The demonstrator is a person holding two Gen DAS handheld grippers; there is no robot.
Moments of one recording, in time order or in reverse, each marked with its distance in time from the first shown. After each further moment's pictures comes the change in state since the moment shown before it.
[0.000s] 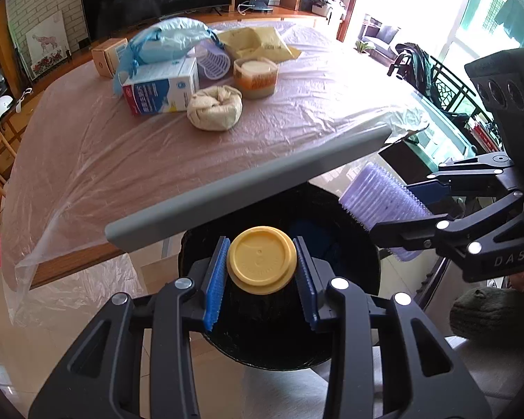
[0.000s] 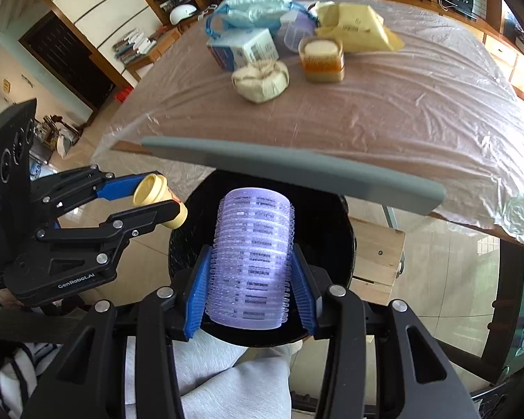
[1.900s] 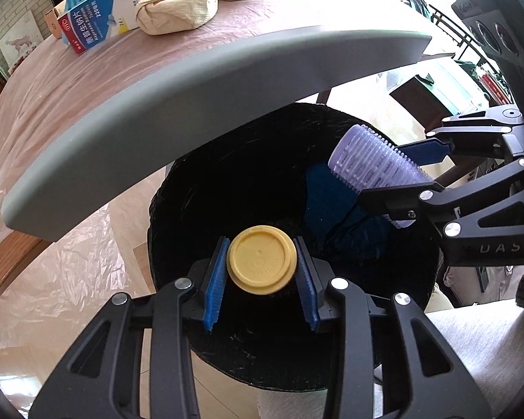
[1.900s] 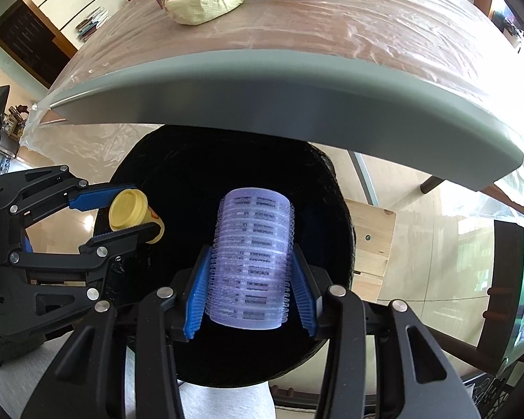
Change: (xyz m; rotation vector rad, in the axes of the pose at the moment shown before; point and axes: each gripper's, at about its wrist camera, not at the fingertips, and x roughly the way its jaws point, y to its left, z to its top) left arm 0.086 -0.014 -0.020 0.105 0.177 0.025; right arm 0.087 -0.024 -0.009 0.038 0.087 -0.130
